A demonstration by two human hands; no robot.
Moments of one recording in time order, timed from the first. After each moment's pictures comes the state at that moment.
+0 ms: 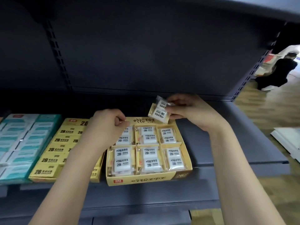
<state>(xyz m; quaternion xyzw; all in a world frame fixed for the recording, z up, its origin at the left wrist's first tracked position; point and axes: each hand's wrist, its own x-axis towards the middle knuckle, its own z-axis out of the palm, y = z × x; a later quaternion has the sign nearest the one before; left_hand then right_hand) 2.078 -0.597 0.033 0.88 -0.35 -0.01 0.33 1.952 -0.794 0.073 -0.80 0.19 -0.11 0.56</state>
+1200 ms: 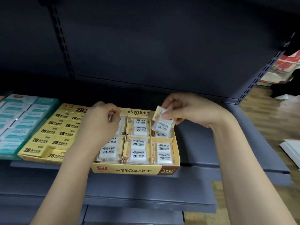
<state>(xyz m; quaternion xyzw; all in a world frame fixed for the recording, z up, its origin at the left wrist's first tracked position) 2.052 -0.601 0.015 0.87 -0.29 0.08 0.39 1.941 -0.807 0.083 -0.86 0.13 0.04 0.49</state>
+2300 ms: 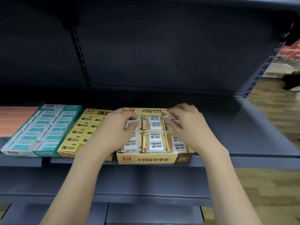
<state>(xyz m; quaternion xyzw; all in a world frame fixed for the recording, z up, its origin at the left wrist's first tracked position) 2.036 -0.570 0.035 0.87 -0.41 0.01 0.29 1.917 -0.743 0.035 -0.96 0.19 -0.17 0.12</state>
